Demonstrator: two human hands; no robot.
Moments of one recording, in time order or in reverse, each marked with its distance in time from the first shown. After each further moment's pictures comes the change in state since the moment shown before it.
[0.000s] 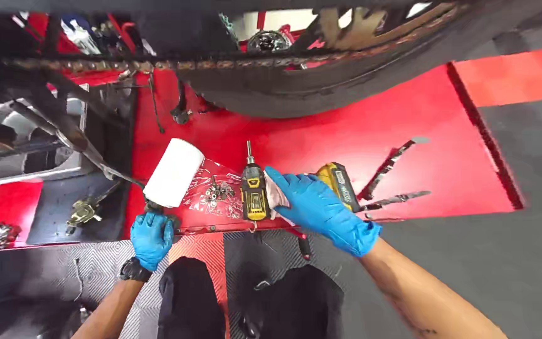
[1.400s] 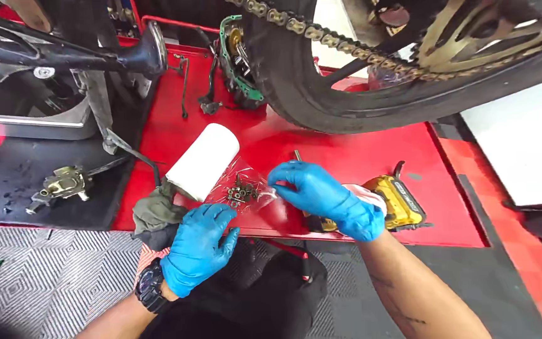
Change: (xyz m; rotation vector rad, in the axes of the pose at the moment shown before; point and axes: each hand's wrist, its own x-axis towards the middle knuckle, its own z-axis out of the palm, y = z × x) left_hand 0.030 0.080 -0.023 -0.415 -0.147 0.116; right_hand 0.061 -0.047 -0.007 0.101 0.290 -0.472
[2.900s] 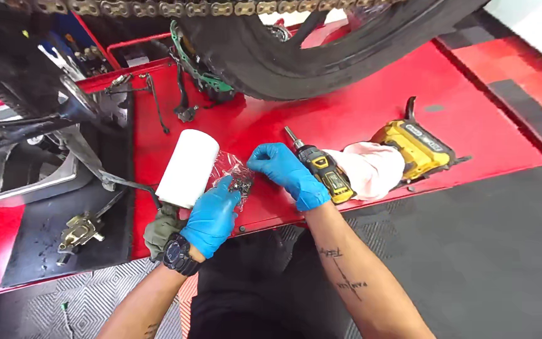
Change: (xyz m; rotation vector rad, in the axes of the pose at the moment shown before) left_hand 0.079 -0.005 -0.008 0.157 -0.614 -0.041; right_hand 0.031 -0.004 0.056 0.697 0.265 0.740
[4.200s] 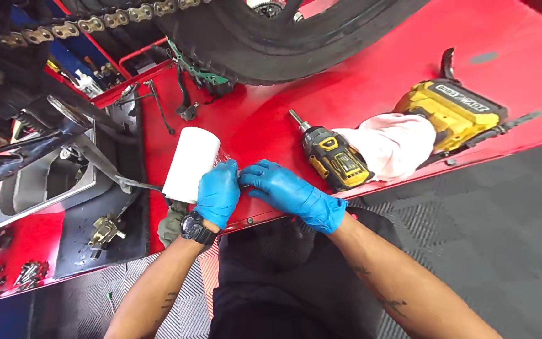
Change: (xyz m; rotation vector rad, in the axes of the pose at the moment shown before) left_hand 0.031 0.006 0.001 0.067 0.244 -0.177; right_hand -0.038 0.034 0.032 -0.429 -0.071 -0.772
